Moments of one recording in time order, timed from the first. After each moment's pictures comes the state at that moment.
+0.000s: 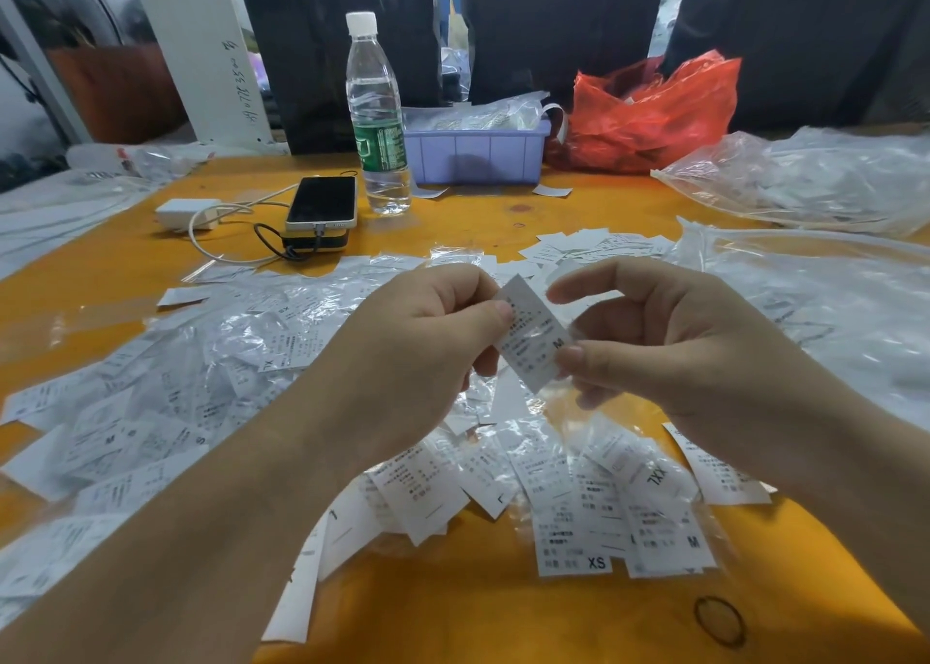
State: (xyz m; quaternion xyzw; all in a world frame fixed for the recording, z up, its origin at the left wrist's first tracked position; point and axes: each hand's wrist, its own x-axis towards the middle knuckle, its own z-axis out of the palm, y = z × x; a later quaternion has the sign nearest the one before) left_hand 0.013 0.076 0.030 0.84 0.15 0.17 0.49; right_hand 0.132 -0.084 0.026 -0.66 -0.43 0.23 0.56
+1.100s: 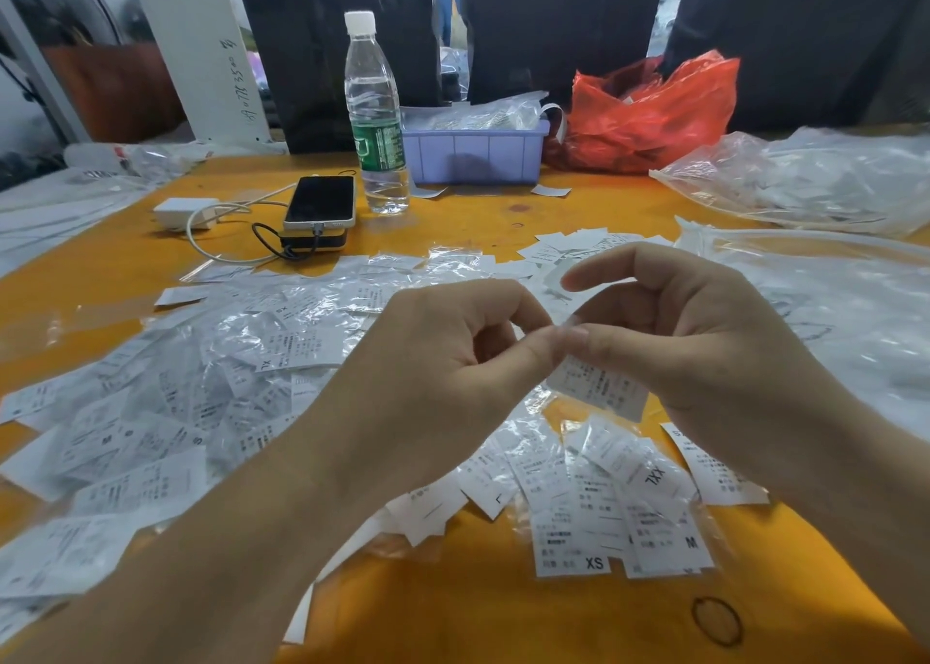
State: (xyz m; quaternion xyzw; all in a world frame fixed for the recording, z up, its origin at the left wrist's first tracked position) left_hand 0.009 0.060 0.027 0.89 0.03 0.23 0.39; right_hand 0.132 -0.084 0.022 -0.67 -0.42 0.17 0.59
